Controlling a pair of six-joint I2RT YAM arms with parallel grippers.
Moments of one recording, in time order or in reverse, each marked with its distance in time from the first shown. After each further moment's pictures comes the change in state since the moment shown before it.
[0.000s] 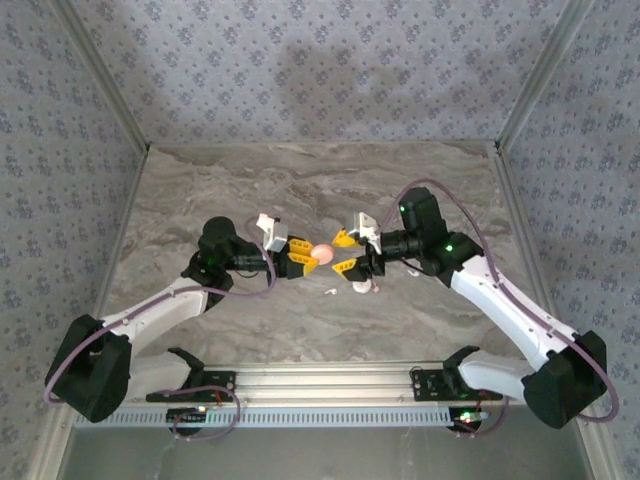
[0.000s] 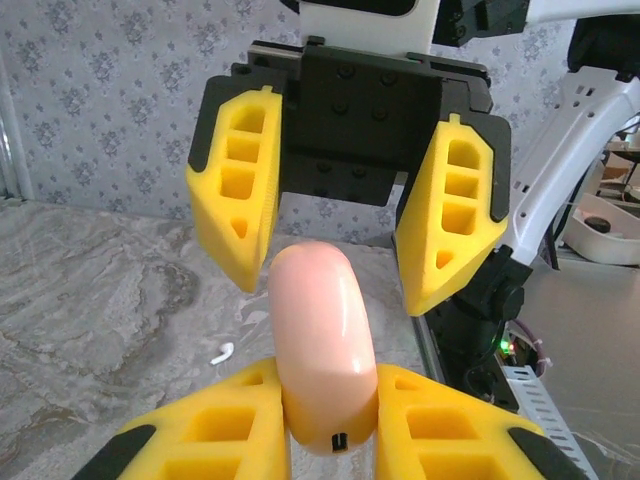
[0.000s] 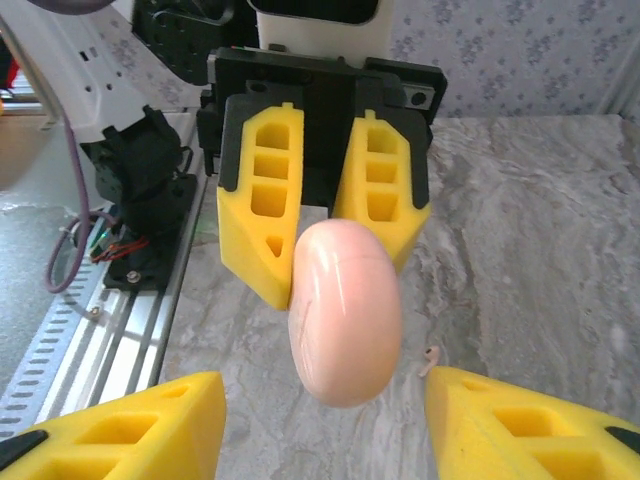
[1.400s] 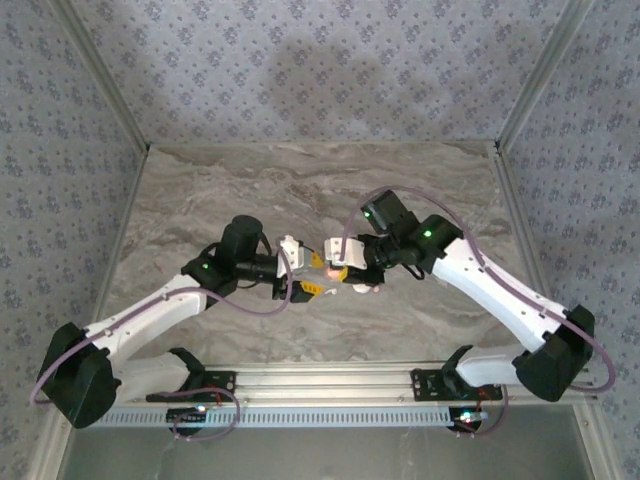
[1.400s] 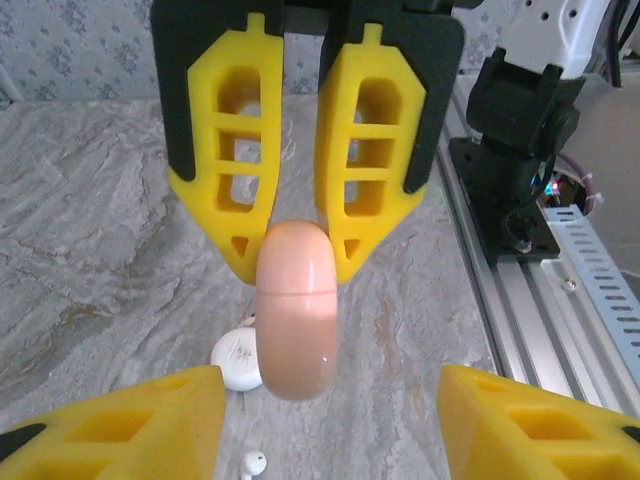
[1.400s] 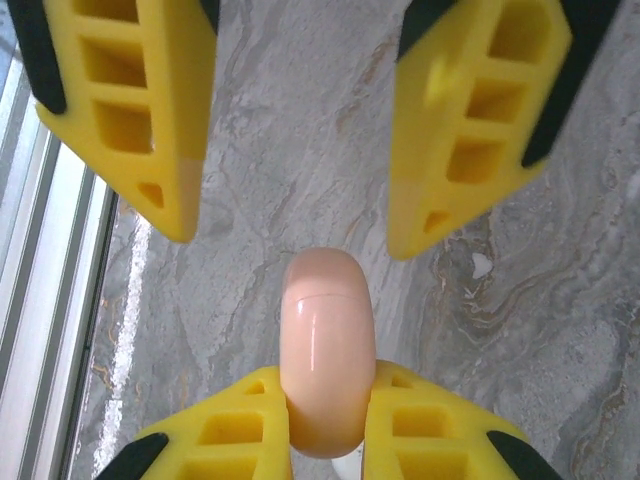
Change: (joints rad) left arm -0.140 -0.043 0.163 -0.727 -0.242 0.558; right arm 0.205 0.153 0.277 -0.558 0.505 -0.339
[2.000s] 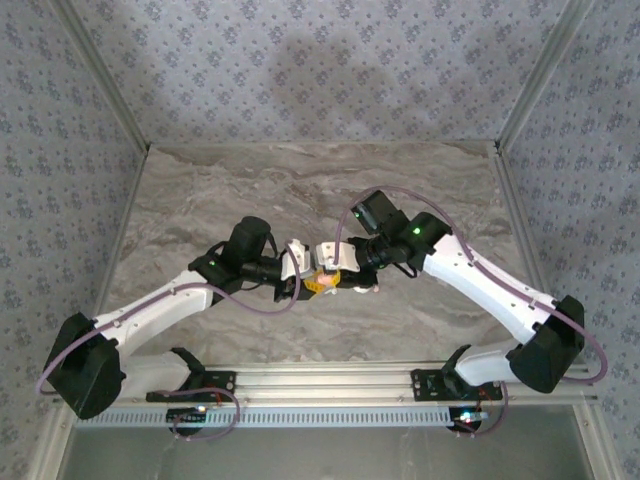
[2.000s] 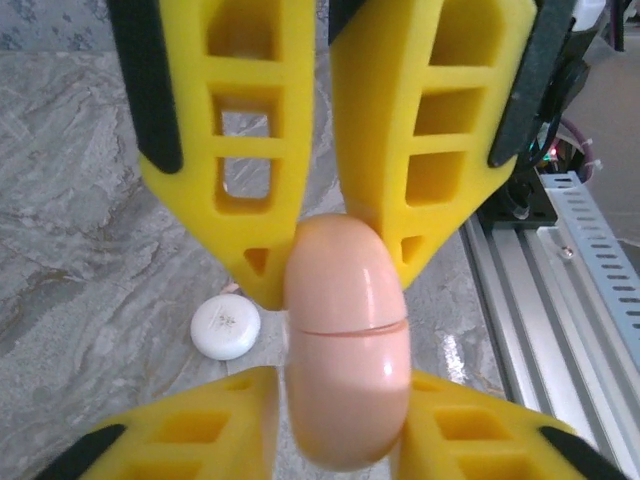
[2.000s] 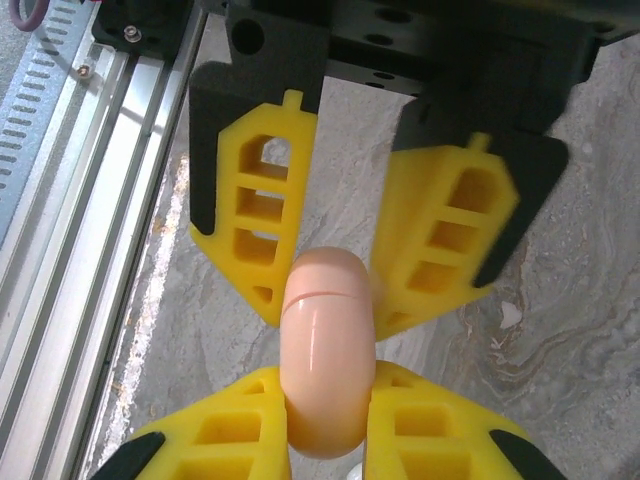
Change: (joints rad) left arm -0.011 0.048 0.015 -0.055 -0.013 0.031; right arm 0.018 0.034 0.014 0.012 -0.083 -0.043
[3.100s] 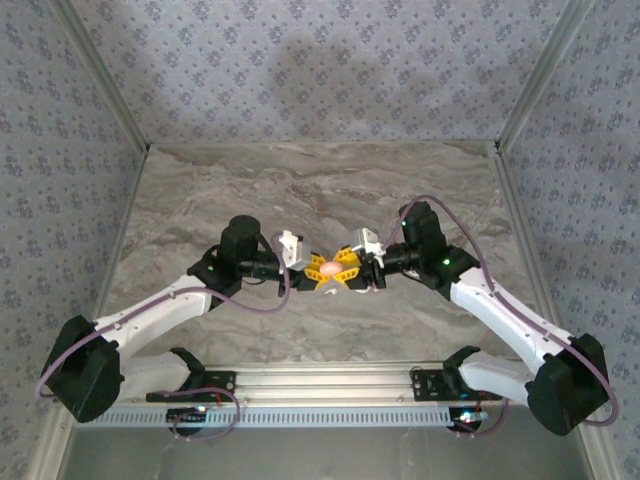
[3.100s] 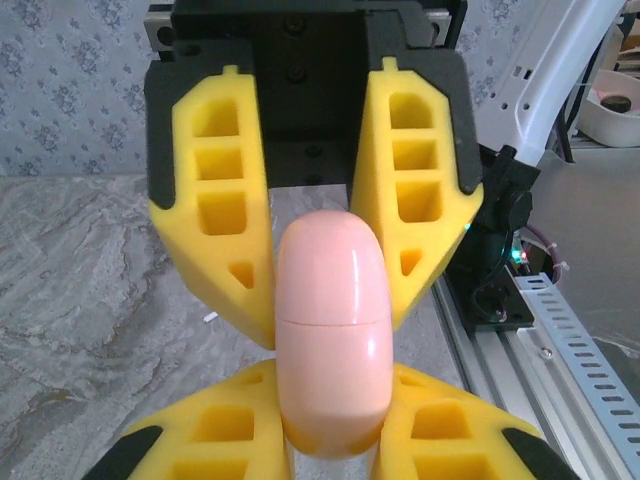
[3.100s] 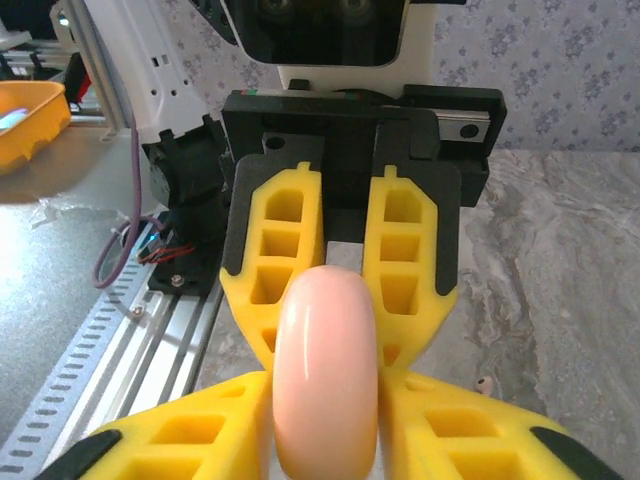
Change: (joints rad) left arm 0.010 -0.020 -0.063 0.347 0.132 -0.203; right arm -0.219 -0.235 -0.455 0.729 -0.538 0.399
